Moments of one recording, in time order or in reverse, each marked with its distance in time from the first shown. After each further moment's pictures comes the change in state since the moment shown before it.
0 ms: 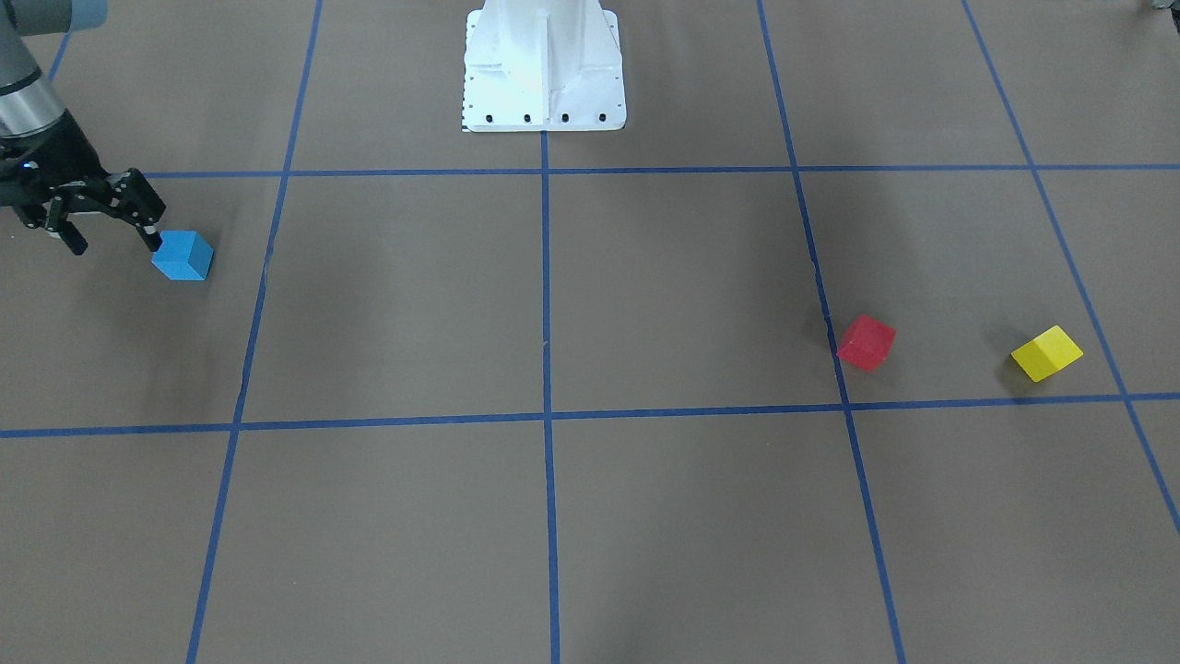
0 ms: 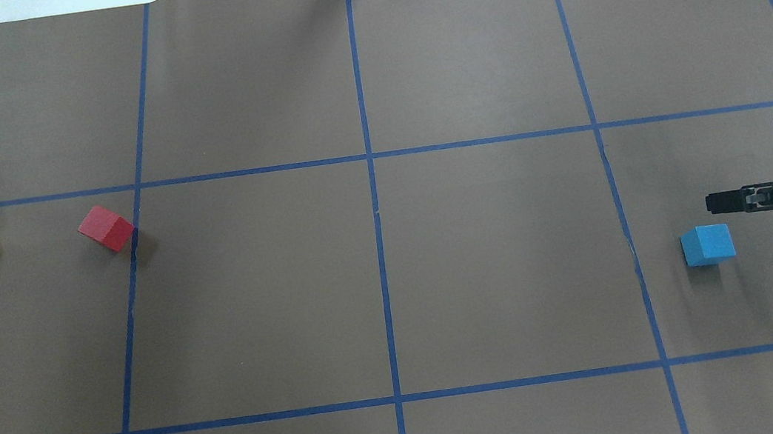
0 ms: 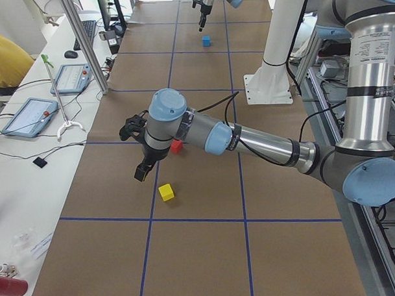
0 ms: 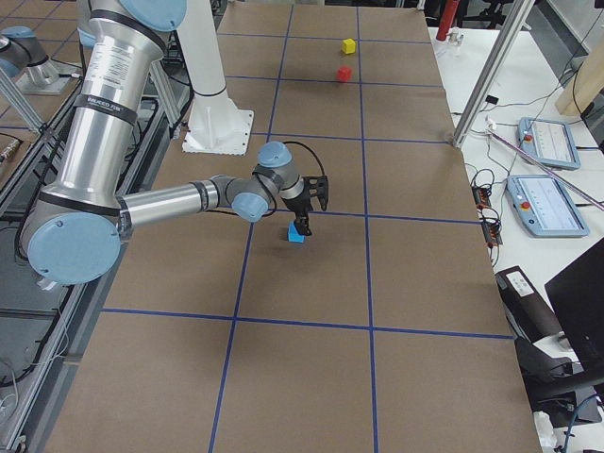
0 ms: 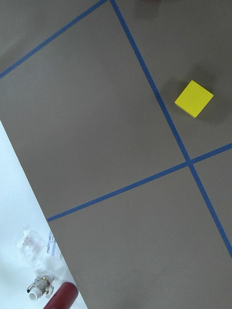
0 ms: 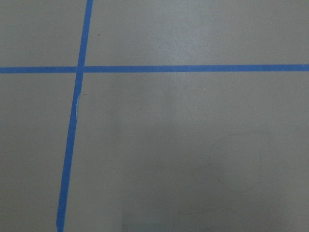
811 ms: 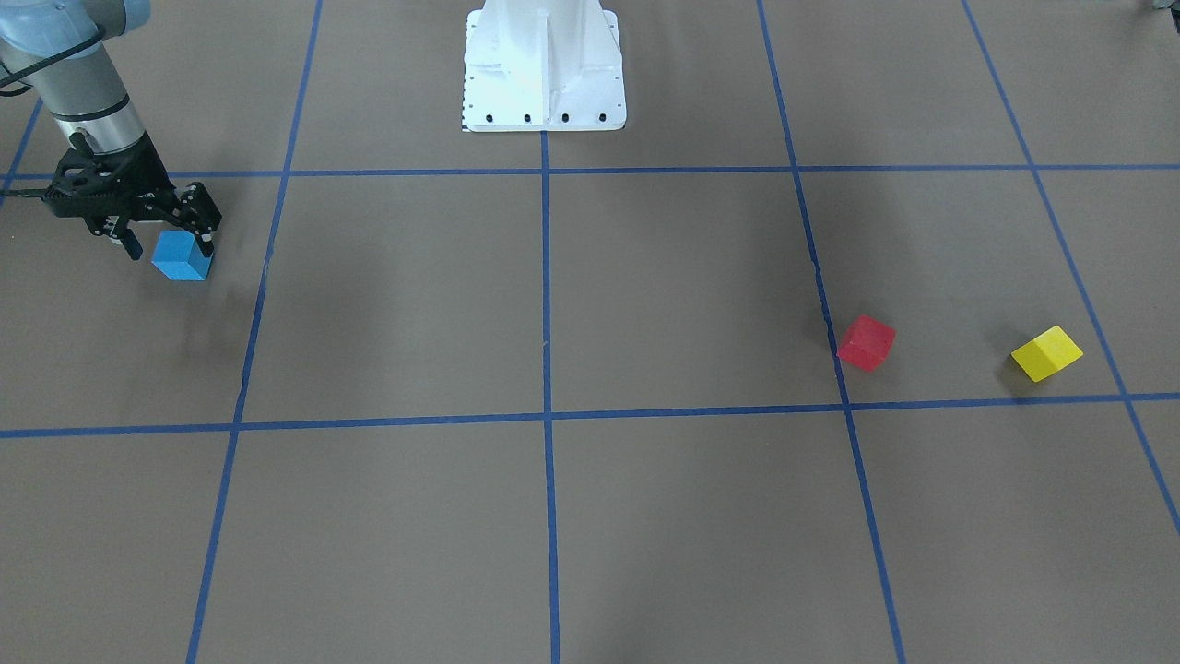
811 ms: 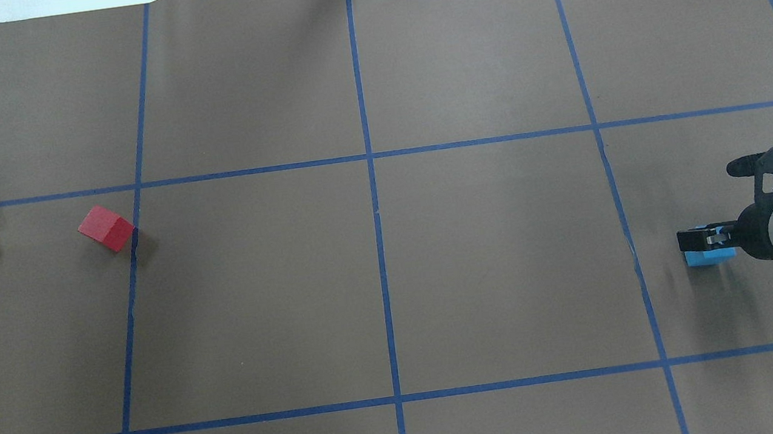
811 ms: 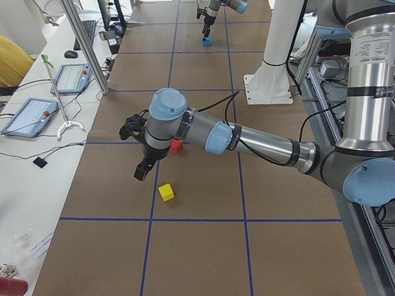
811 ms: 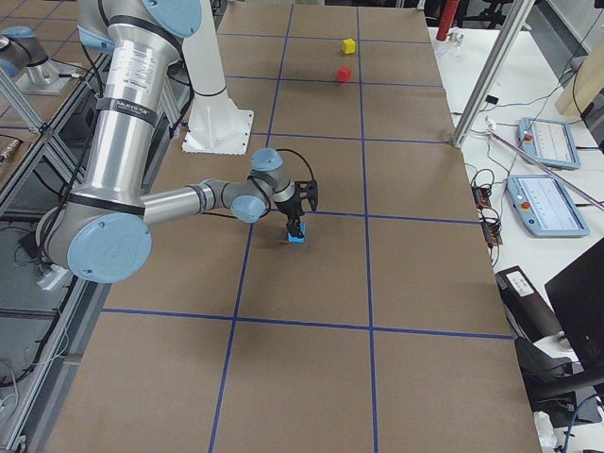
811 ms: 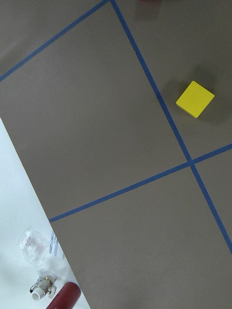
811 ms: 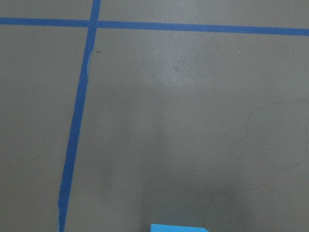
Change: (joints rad) left arm 0.000 0.001 -0.005 0.000 0.000 0.002; right arm -0.138 0.025 -0.066 0.005 -0.095 0.036
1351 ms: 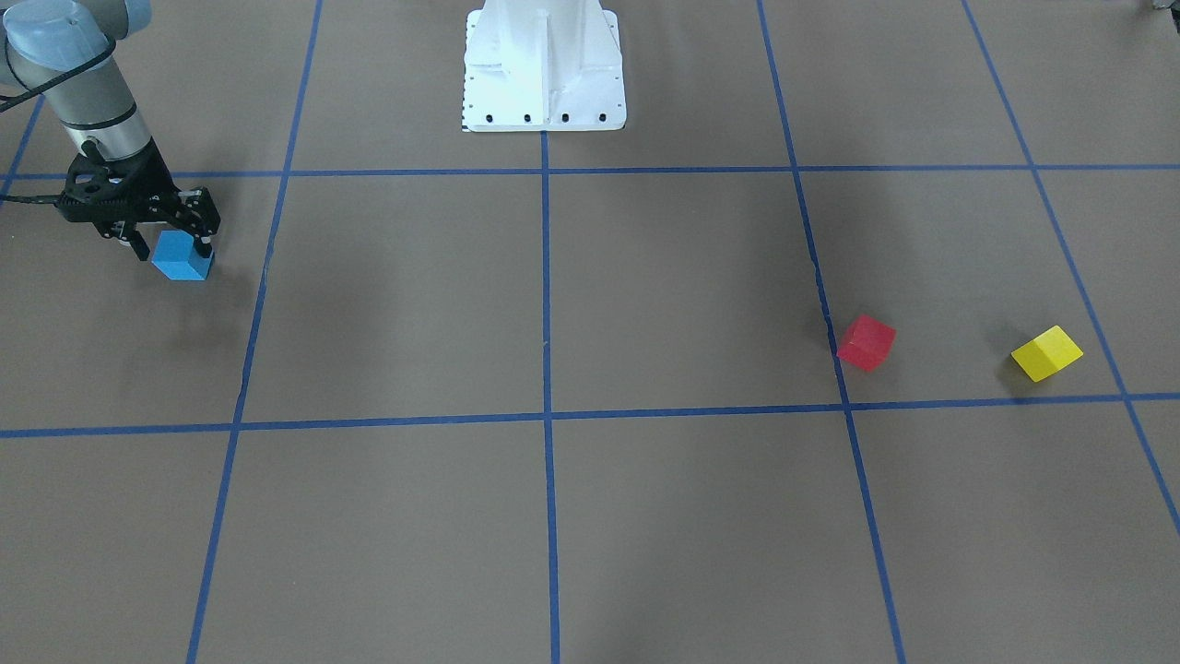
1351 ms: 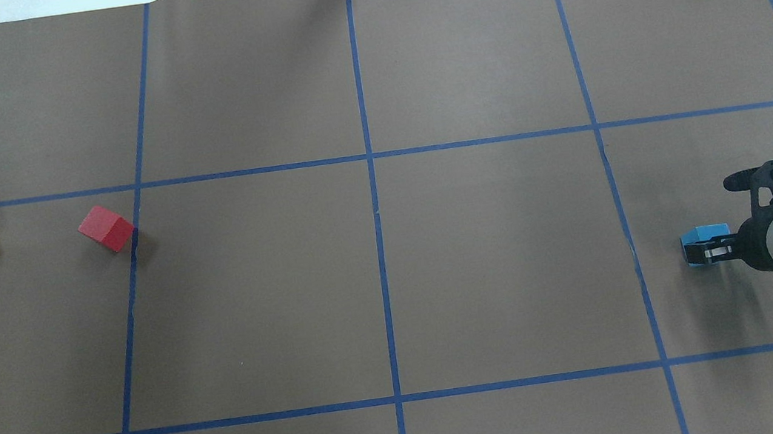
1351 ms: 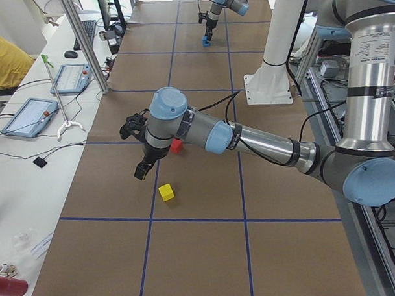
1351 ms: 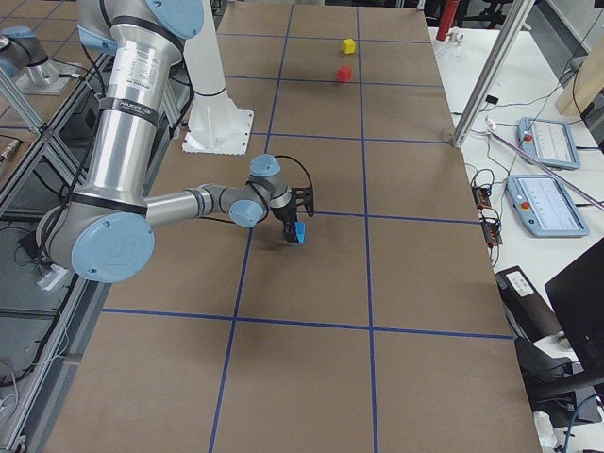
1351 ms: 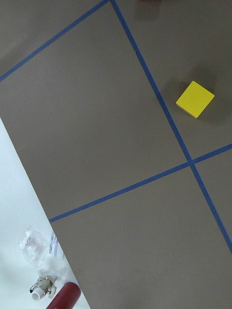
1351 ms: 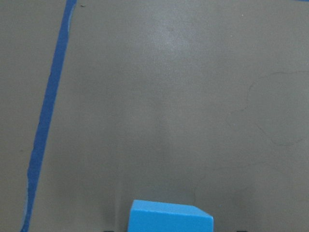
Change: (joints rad) left arm 0.000 0.001 -0.003 0.000 0.000 0.000; right arm -0.024 -0.005 -0.017 -0.004 0.007 -0.015
